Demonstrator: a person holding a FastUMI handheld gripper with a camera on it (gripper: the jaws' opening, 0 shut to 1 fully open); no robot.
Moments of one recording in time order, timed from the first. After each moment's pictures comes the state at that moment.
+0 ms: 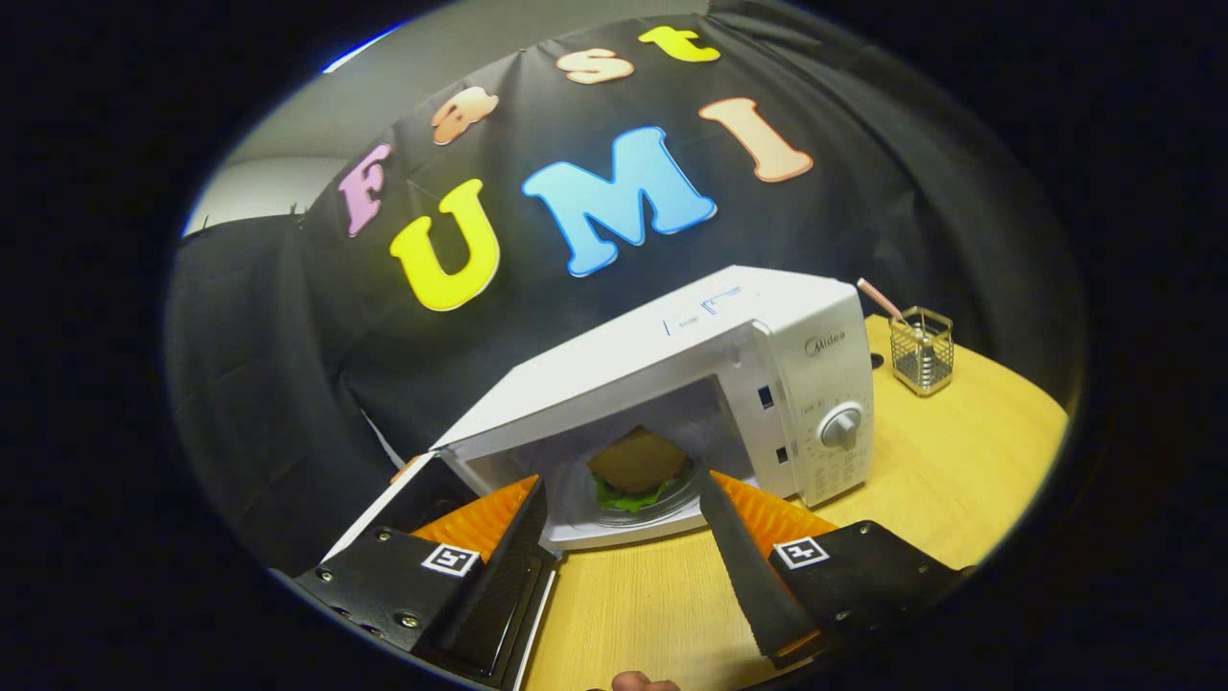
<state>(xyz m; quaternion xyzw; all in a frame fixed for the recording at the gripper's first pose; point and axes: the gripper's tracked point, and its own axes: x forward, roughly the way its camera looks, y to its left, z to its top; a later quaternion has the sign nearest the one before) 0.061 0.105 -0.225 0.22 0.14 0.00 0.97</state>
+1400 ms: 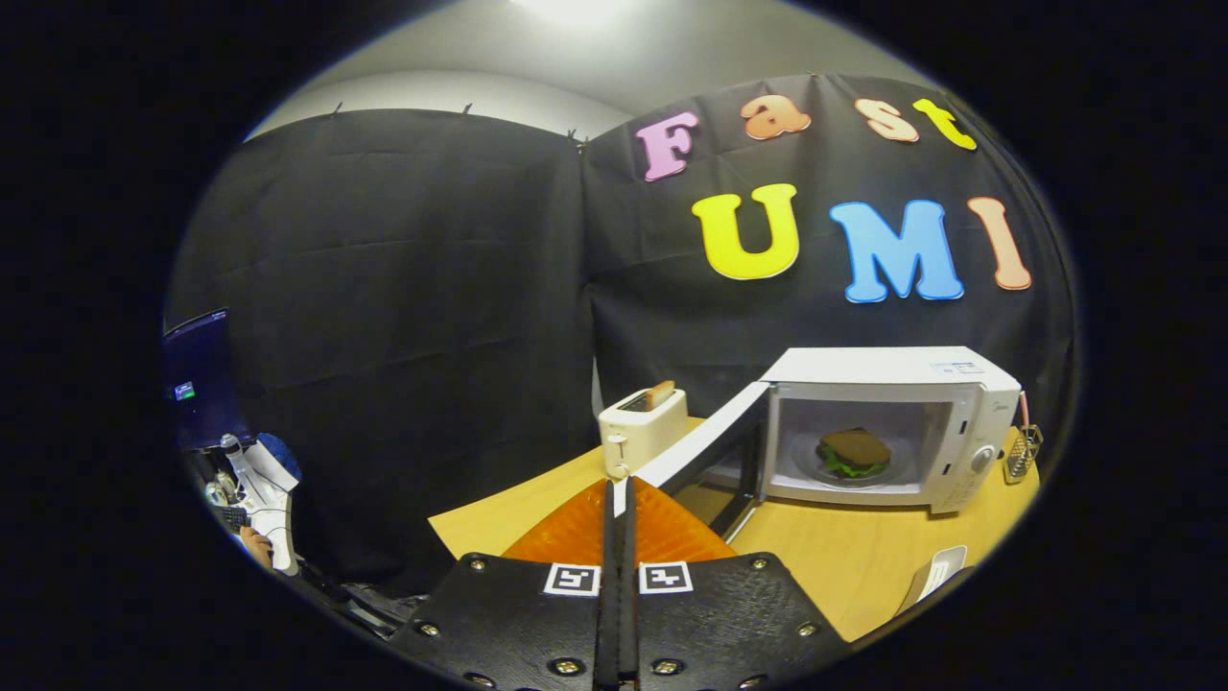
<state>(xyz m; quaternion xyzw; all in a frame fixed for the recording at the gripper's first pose) -0.135 0.351 -0.175 0.04 0.12 0.32 0.94</state>
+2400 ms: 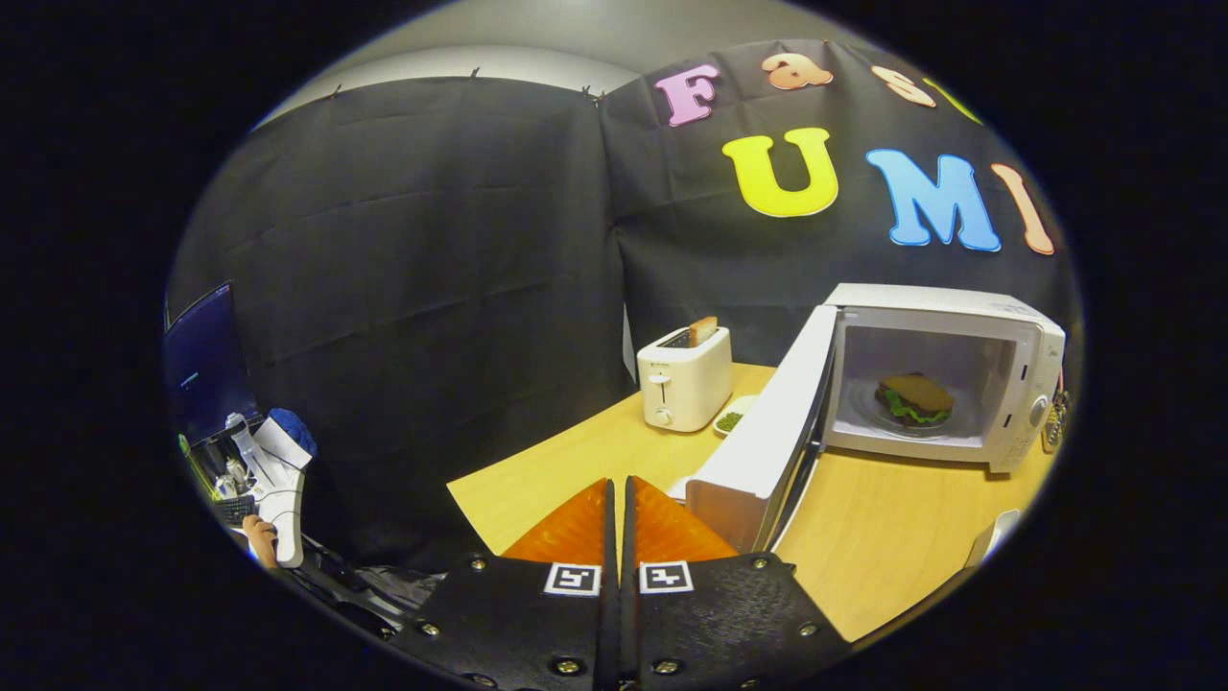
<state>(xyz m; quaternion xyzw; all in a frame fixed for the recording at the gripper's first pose) -0.126 0.373 -0.240 0.04 0.18 0.33 0.93</state>
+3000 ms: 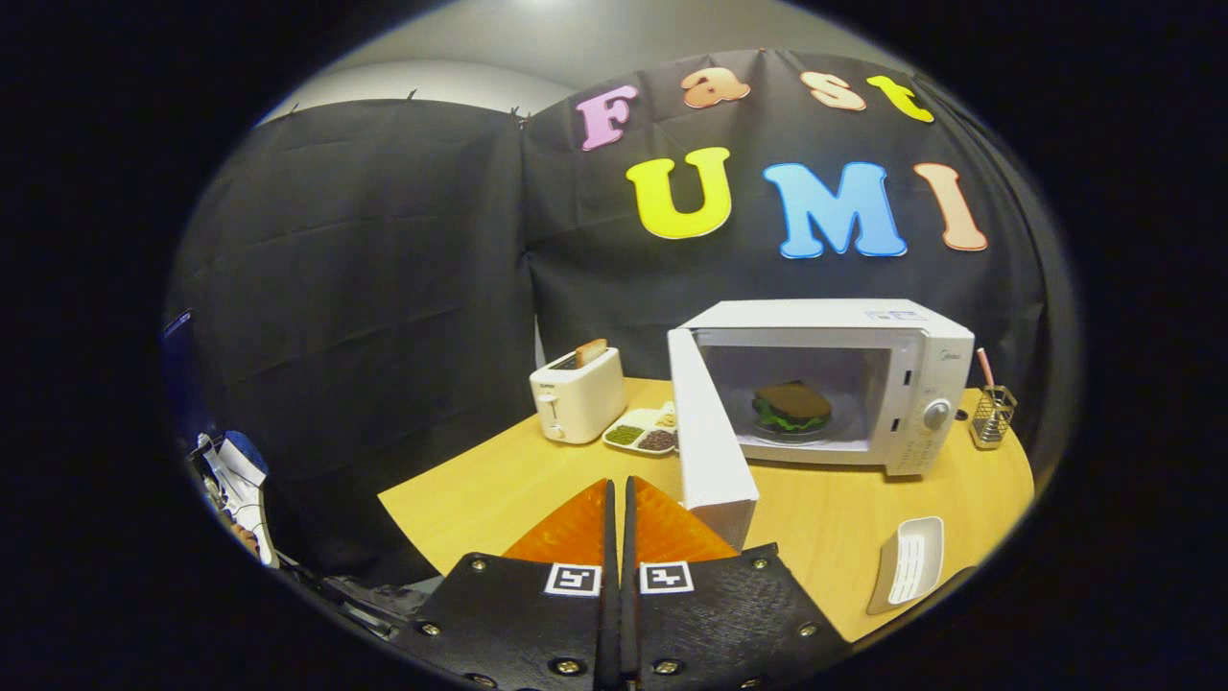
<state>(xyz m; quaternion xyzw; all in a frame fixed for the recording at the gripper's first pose) -0.100 0.242 -0.227 0.05 0.17 0.20 0.96</state>
